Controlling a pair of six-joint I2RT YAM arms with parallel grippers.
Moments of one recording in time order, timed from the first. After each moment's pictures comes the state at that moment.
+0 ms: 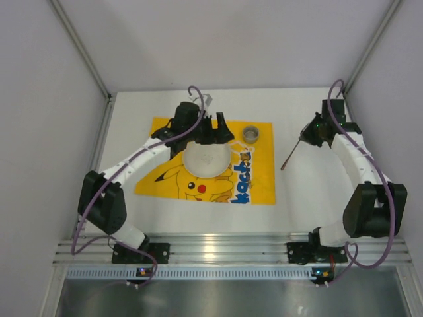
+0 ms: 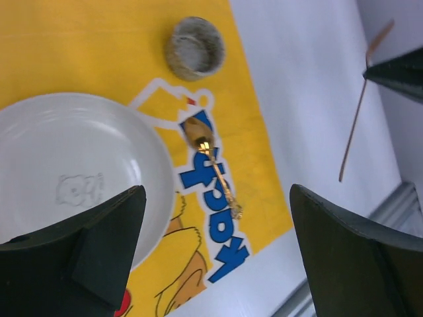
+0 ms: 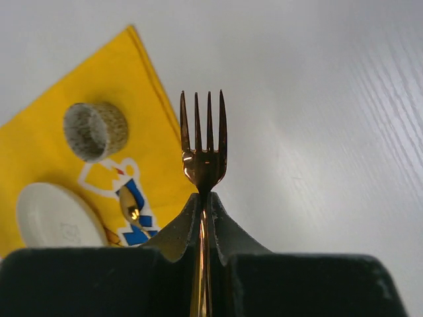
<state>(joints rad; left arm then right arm) -0.52 1.53 1.24 -0.25 0.19 -0.52 -0.02 1.46 1.14 -0.58 -0.02 0.62</state>
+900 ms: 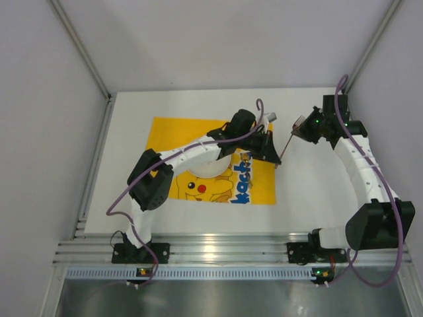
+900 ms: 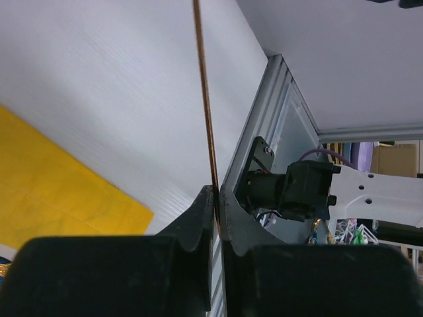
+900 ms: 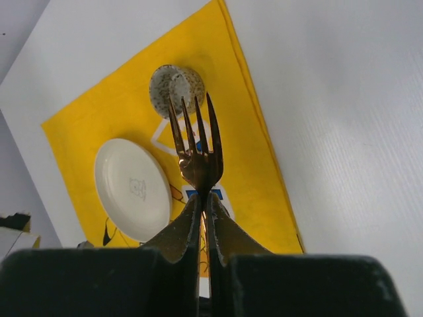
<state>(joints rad) -0.84 2.01 1.61 -0.08 0.68 -0.65 0.06 1.36 1.27 -0.69 -0.14 0.73</state>
